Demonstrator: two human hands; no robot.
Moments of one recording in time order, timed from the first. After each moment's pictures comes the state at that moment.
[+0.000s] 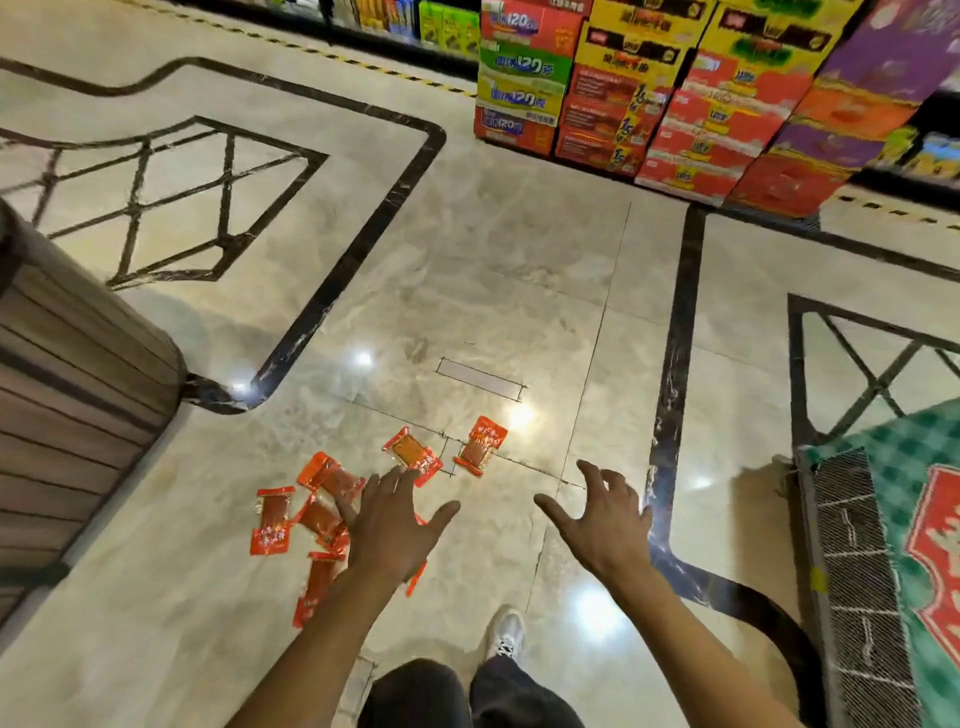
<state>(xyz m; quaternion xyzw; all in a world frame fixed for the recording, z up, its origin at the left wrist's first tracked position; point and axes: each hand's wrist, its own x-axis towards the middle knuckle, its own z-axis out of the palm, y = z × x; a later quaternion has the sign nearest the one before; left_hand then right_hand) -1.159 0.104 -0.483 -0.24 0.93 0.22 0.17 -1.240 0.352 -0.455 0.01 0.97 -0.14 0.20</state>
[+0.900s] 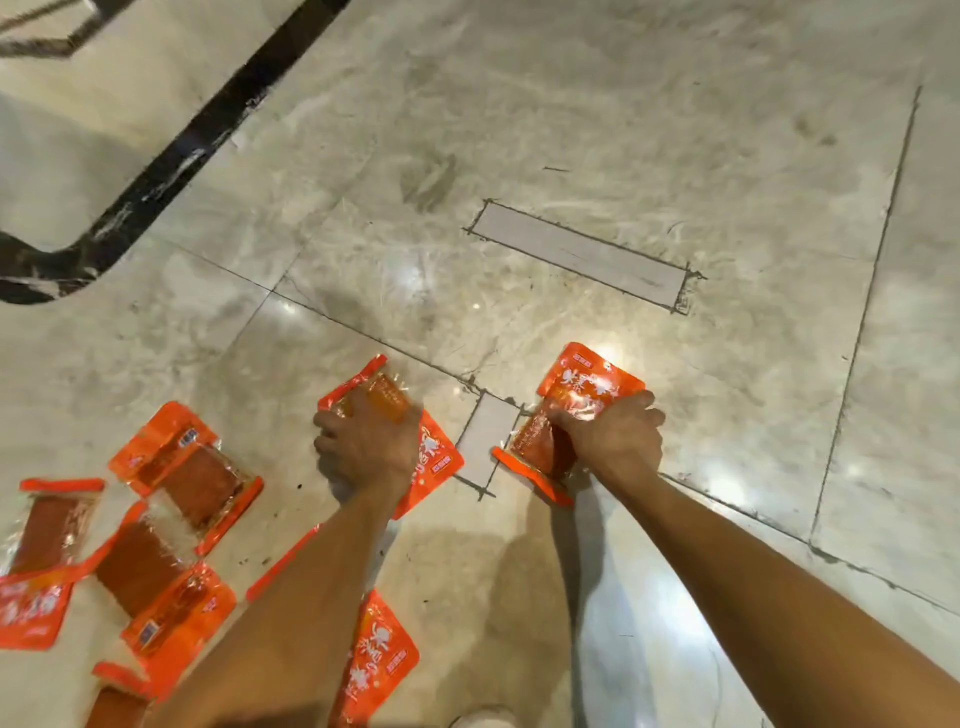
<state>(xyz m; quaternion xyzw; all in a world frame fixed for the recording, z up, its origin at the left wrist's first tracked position) -1.420 -0.015 -1.262 -0.57 0.80 0.18 0.07 -1.537 0.190 -1.247 0.19 0.92 -0.25 0.25</state>
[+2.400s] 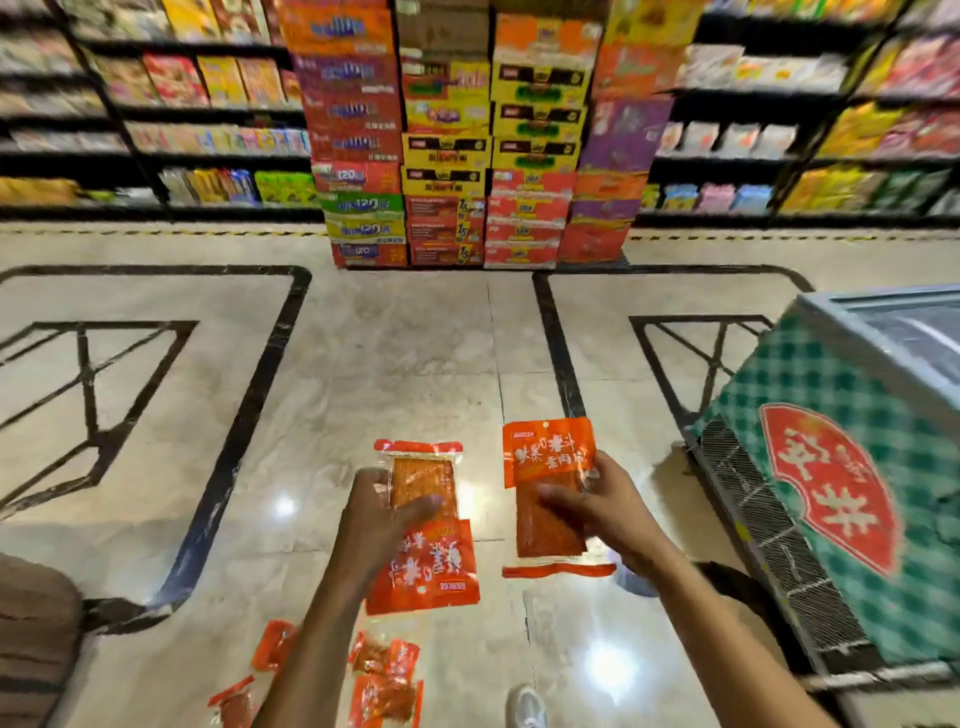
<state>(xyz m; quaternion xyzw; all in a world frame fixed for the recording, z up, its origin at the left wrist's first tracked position) -1.219 0.100 -0.310 -0.19 0.78 0.59 0.11 -1.217 0.382 -0.290 0.12 0.74 -0.65 0.12</state>
